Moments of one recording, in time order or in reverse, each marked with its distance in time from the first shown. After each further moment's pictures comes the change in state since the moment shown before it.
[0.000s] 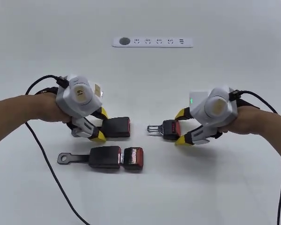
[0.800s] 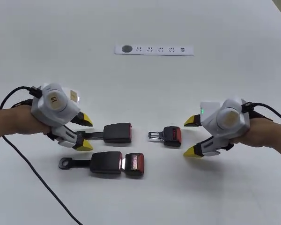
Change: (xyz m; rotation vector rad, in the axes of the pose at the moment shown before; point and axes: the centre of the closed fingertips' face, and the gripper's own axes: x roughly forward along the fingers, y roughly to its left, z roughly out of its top) left arm -0.026 -0.001 -0.042 -0.161 -0.086 0.059; right arm -0.021 0.009 -0.012 0.016 0.013 -0.033
